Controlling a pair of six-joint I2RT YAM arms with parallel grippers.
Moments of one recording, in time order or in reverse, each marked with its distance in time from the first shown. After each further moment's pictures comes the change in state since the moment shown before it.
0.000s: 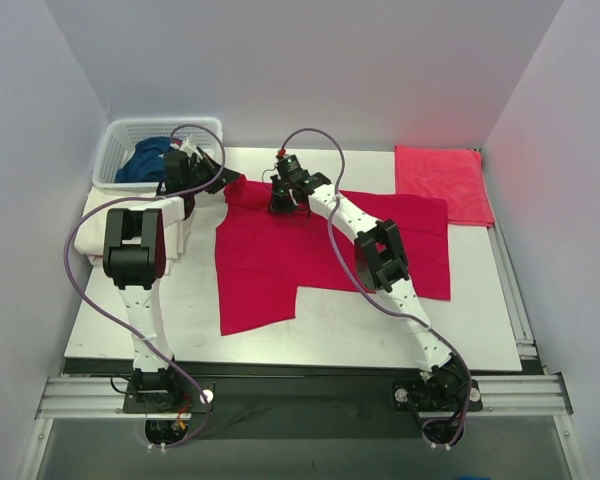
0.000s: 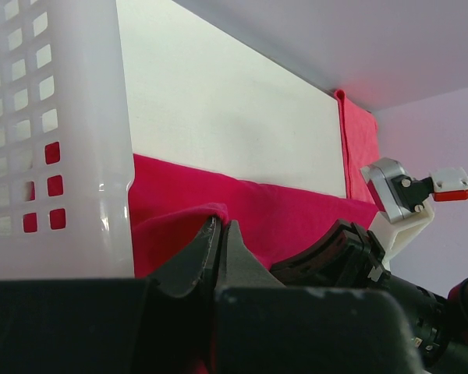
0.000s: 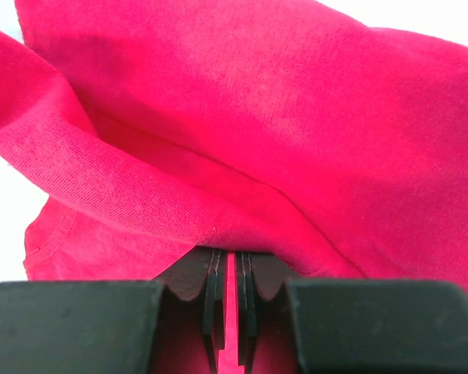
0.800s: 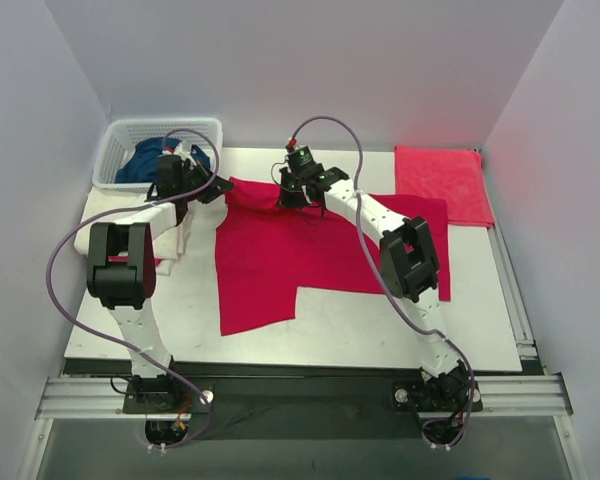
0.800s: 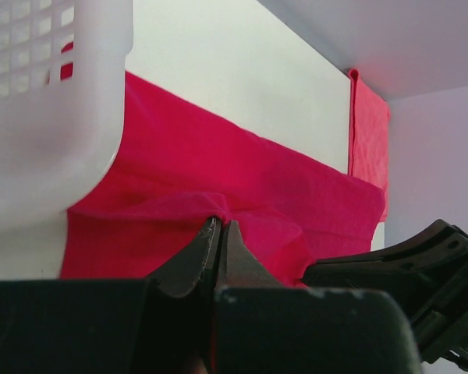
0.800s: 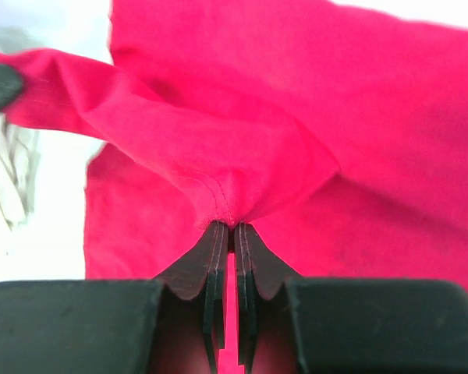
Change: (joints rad) left arm 0.003 -0.204 -0.154 -0.154 -0.041 0.013; right arm 0.005 -0.362 -0.372 0.065 0.043 -0.019
